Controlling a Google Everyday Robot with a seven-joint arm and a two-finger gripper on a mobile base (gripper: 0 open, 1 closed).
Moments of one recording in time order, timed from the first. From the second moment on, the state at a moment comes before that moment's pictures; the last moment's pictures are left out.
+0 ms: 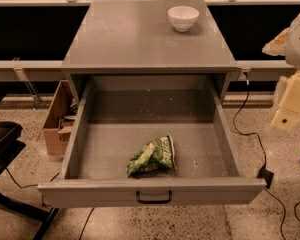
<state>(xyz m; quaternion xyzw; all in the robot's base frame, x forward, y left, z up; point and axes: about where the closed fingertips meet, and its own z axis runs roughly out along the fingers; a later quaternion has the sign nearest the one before) 0.438 -0.217 0.976 -0.60 0.78 -0.03 0.16</state>
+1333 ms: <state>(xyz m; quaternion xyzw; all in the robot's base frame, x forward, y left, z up) 0.533 -0.157 0.915 -0.65 0.73 -0.07 0.19</state>
